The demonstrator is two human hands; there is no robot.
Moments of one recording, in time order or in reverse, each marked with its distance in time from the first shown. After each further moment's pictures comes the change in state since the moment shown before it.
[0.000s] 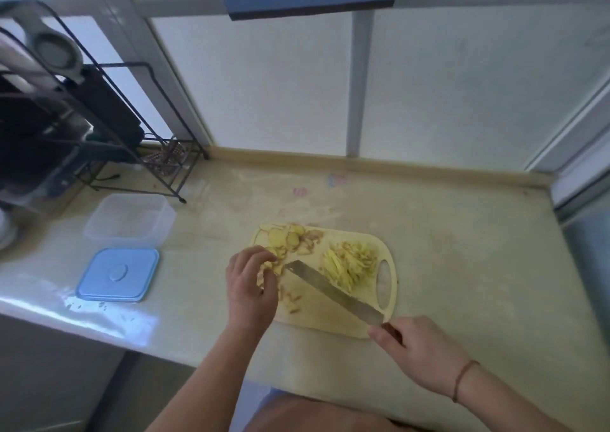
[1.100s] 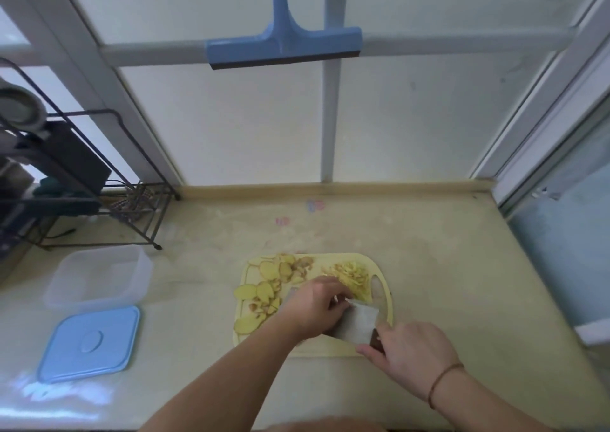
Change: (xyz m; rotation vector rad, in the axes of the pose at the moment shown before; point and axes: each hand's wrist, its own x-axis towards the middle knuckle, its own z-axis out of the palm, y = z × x) left_hand 0.042 0.027 0.054 -0.100 -0.906 0.363; right_hand 0.000 -0.071 -0.002 -0.628 0.038 0.129
